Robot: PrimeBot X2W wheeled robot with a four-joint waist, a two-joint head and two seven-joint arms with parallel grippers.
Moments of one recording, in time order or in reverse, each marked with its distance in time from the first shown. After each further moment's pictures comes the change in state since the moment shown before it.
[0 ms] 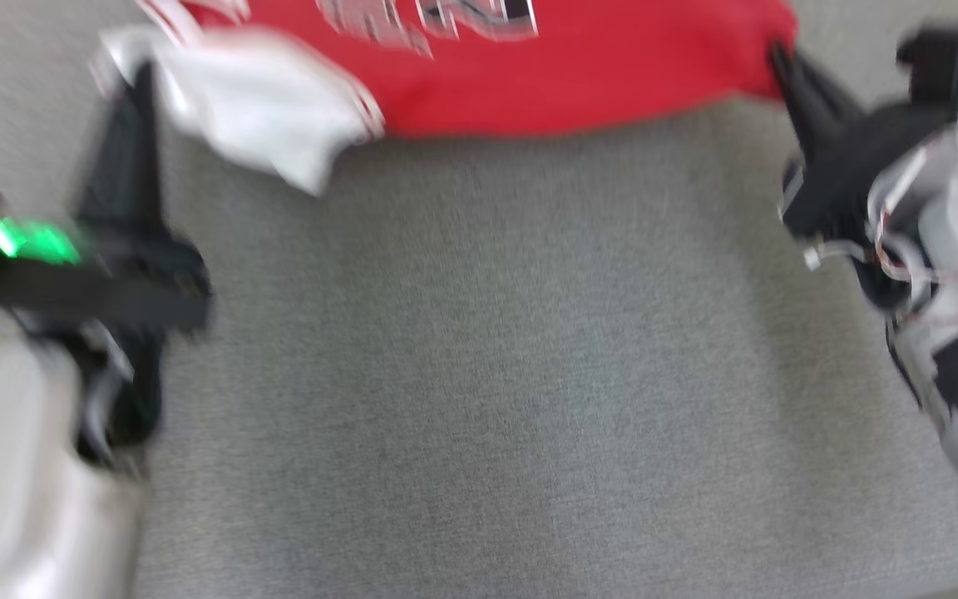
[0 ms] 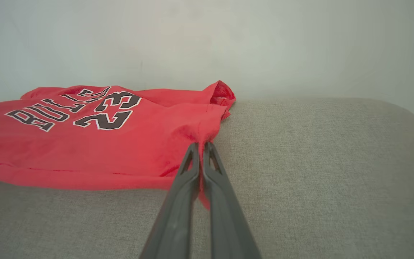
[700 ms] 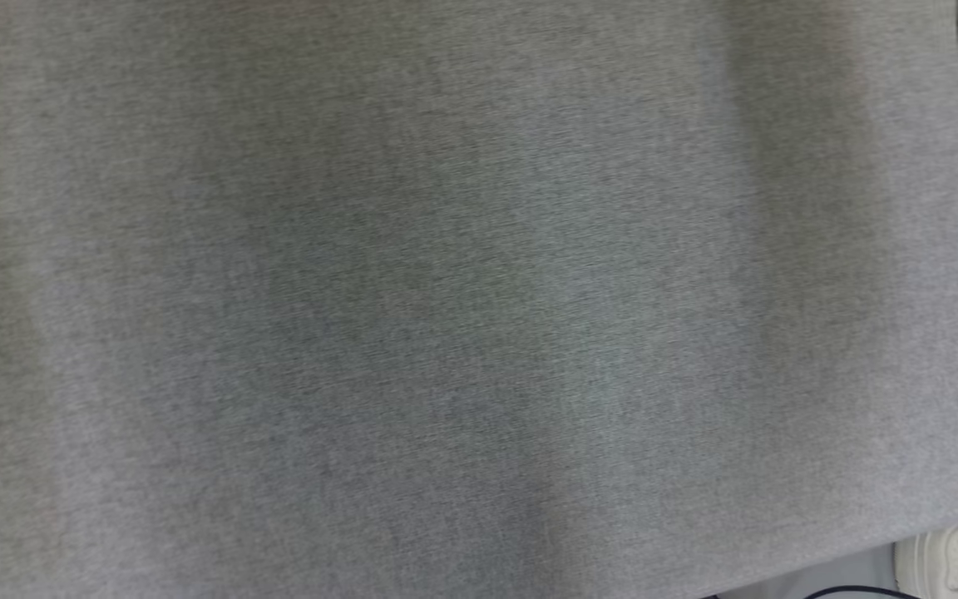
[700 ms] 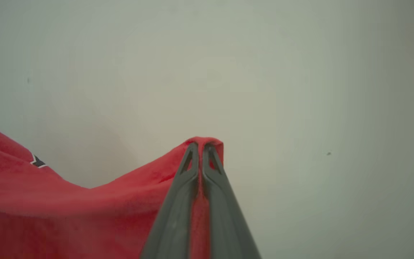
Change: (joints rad) left arm -0.772 0.035 0.049 0.129 0.260 0.051 -0.082; right arm -0.454 0.189 -0.271 -0.055 -0.458 0.000 -0.319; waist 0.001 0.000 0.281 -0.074
